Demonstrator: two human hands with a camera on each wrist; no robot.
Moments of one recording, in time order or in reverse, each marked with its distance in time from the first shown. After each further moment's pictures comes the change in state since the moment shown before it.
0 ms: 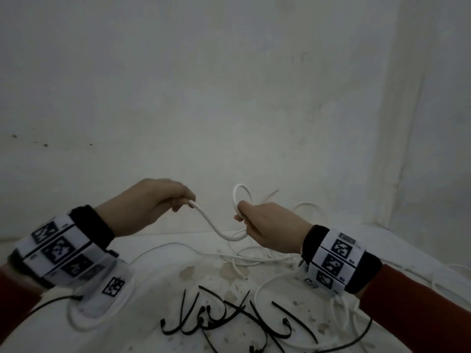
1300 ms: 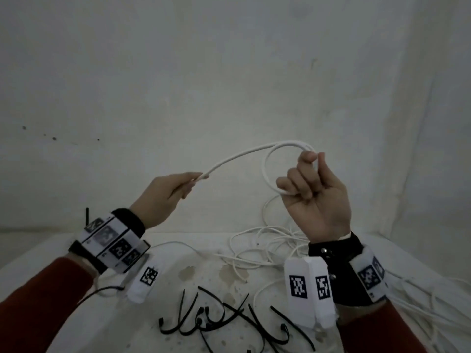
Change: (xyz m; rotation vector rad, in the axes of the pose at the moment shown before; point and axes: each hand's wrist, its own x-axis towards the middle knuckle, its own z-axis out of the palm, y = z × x) left_hand 0.012 -0.021 0.037 -0.122 0.222 -0.349; right_hand -0.006 0.001 -0.049 2.373 0.405 -0.437
